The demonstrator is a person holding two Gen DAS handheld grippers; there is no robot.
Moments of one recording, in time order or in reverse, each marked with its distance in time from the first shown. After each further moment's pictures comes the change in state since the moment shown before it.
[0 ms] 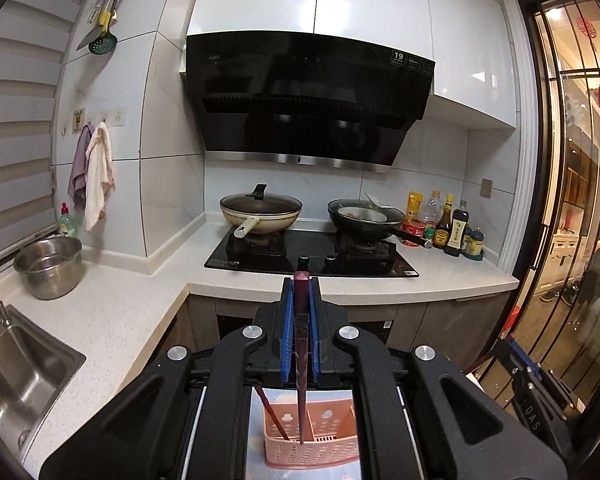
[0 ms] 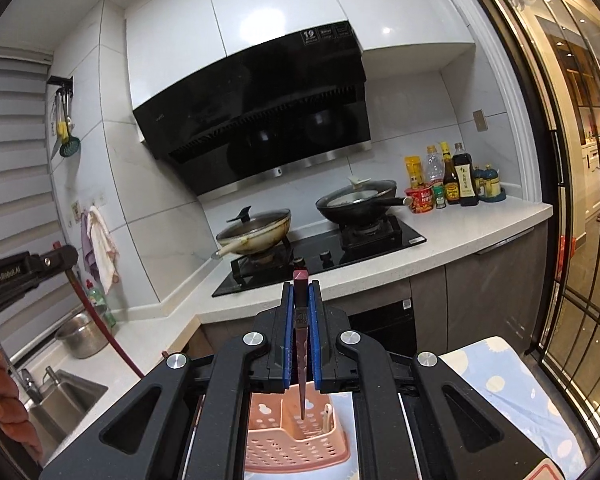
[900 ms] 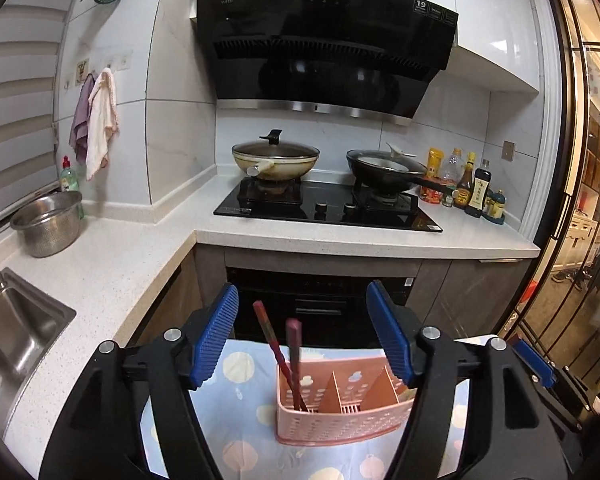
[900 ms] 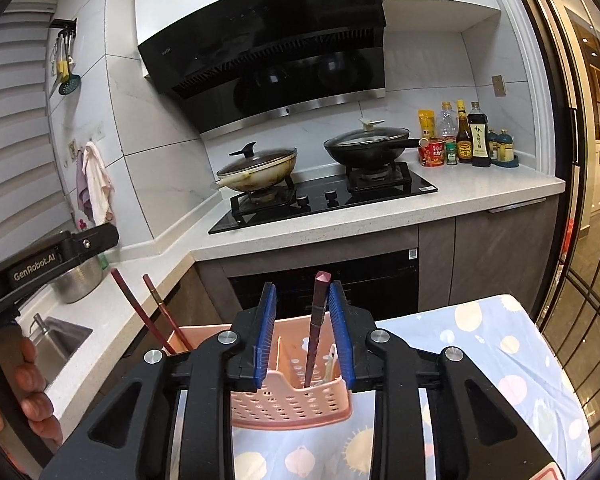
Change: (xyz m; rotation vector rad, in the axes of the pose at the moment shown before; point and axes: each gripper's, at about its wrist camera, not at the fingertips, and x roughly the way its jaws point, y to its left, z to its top) left arm 0.048 0.021 -0.065 -0.028 0.151 0.042; right arm 0.029 0.014 -0.054 -0.062 0.172 -0.003
